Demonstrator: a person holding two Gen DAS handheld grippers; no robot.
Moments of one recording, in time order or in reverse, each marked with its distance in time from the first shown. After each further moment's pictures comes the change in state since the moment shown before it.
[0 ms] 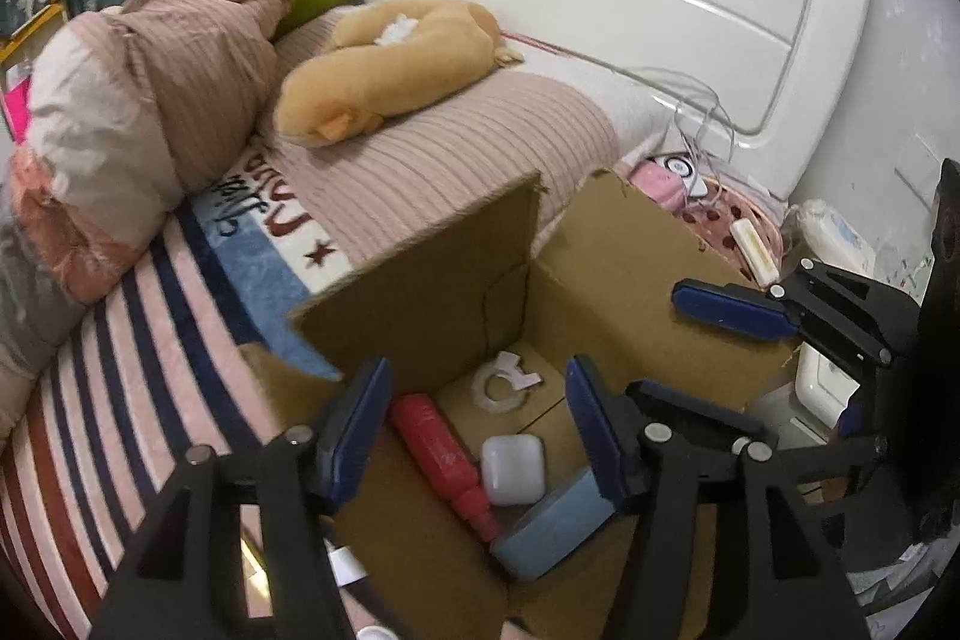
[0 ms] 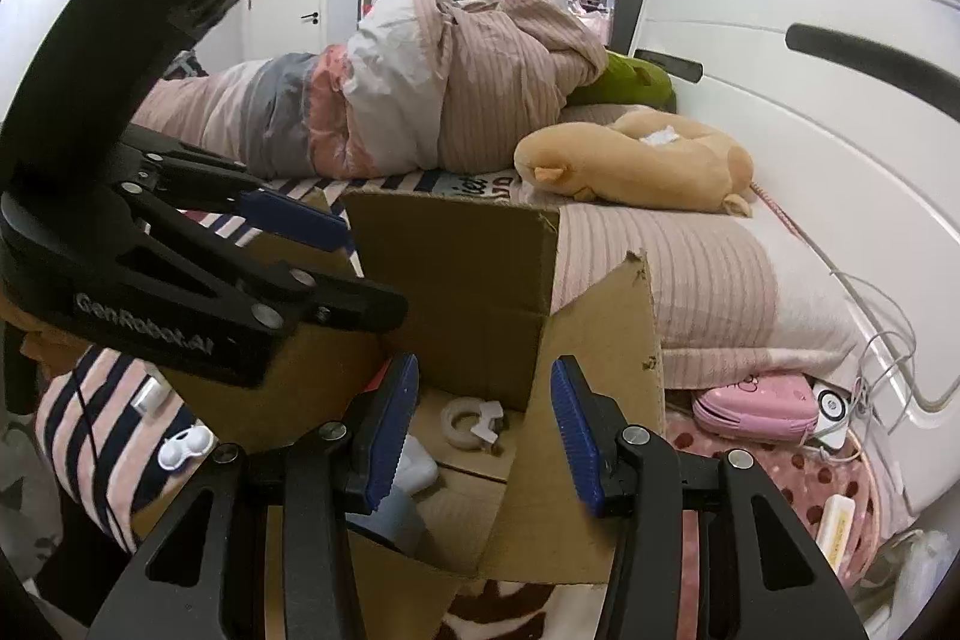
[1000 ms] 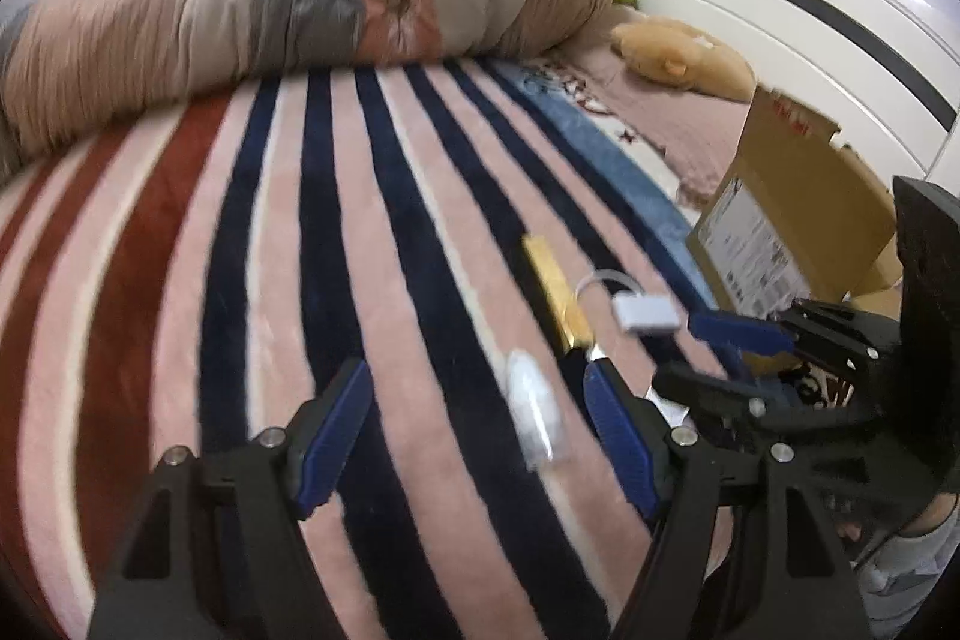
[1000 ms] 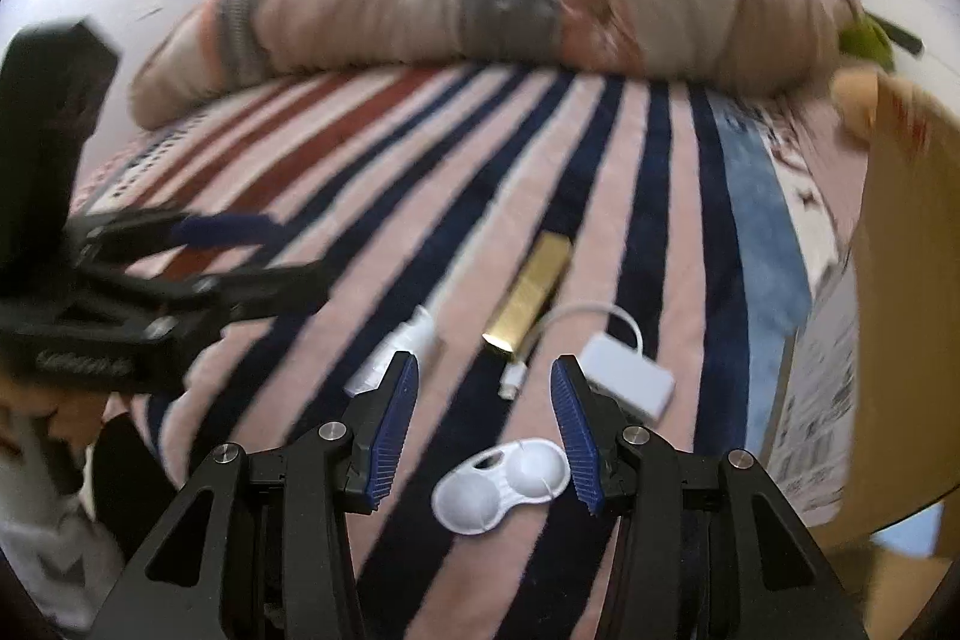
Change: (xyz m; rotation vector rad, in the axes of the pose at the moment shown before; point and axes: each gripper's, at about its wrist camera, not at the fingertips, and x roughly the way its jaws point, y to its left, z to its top) left arm -0.061 0.159 -0.259 -0.491 -0.076 0.201; right arm 0.108 0.208 -0.036 -0.076 0.232 0.320
